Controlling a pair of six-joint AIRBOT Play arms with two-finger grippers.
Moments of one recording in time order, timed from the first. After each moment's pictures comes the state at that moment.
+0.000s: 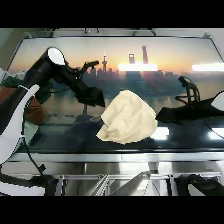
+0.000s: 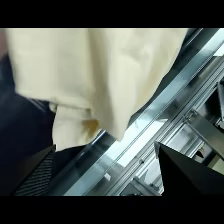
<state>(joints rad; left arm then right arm) -0.29 -1.67 1.53 0.92 -1.59 -1.30 0.08 -0.97 0.80 -1.11 1.20 1.49</state>
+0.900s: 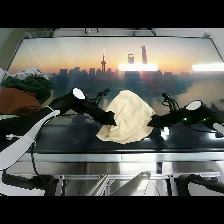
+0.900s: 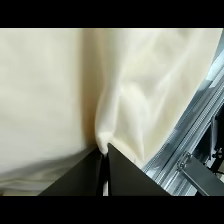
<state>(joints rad) -0.45 -1.69 1.13 0.64 -1.14 -1.12 -0.03 -1.38 0.72 -0.74 1.02 0.99</state>
